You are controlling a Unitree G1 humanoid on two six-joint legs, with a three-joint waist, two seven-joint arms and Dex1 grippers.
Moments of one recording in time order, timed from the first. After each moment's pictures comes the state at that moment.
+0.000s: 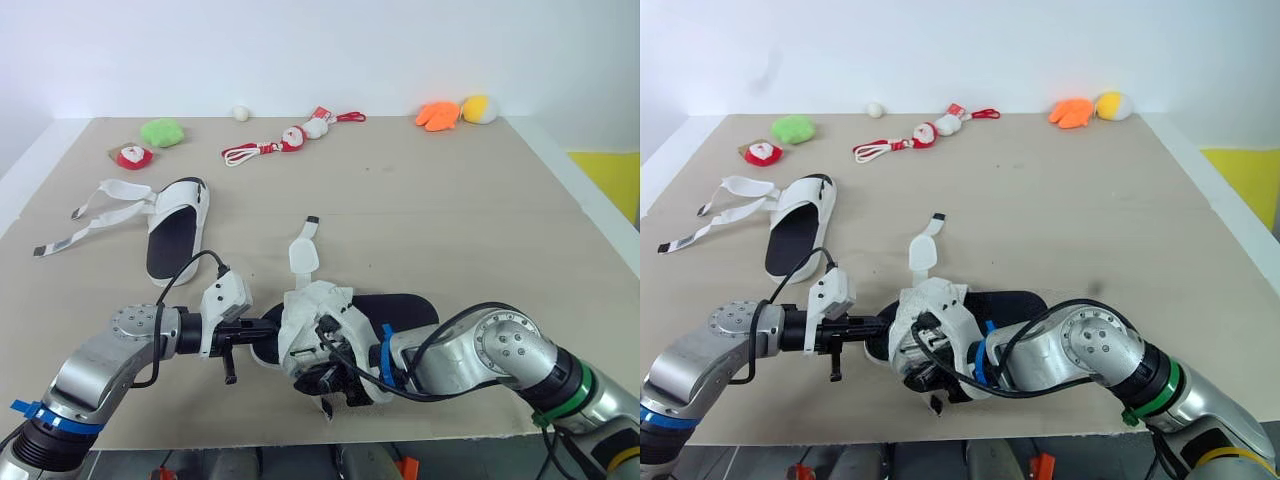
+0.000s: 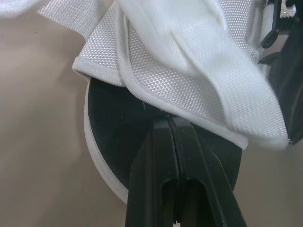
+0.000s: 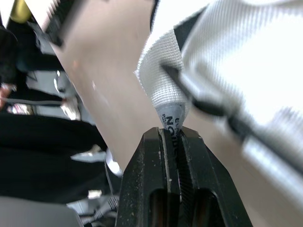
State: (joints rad) left arm -0.20 0.72 -0.13 -0.40 -0.49 0.66 -0.96; right arm -0.64 -0.76 0.60 -0.45 1.97 1.02 -0.45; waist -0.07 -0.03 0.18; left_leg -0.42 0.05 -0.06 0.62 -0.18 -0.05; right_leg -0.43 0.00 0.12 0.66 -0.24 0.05
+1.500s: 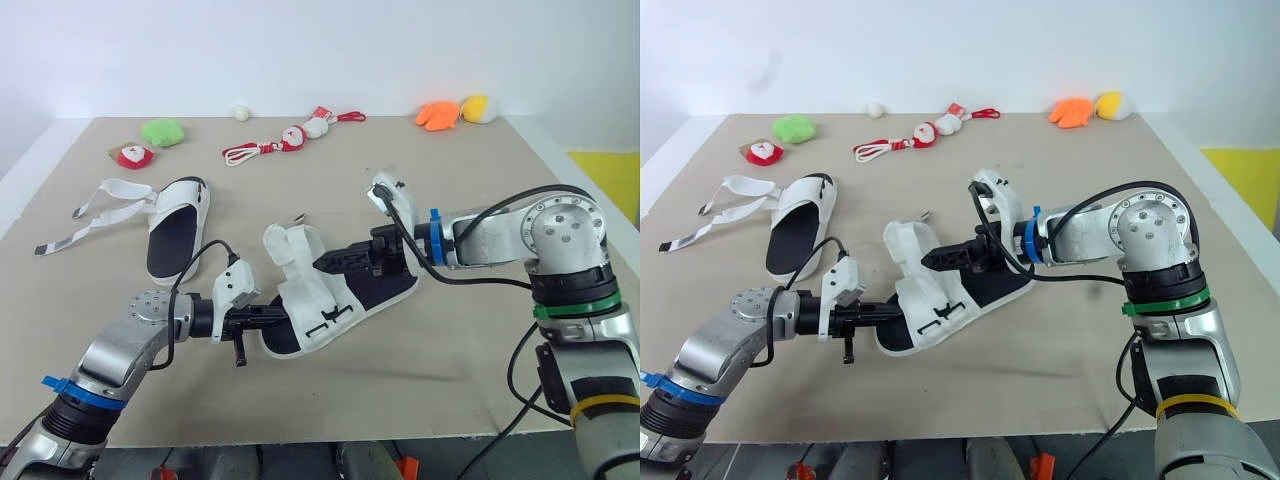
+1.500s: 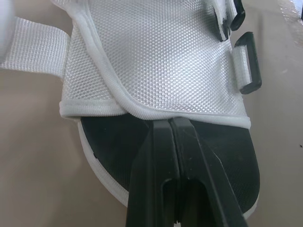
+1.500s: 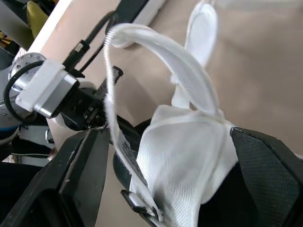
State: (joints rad) left arm -0.30 0.66 -0.18 -0.24 -0.43 0.55 -1.00; right arm -0.96 -0.67 0.15 0.00 1.51 1.41 0.05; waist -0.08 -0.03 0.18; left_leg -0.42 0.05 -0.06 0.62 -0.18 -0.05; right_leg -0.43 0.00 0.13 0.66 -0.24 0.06
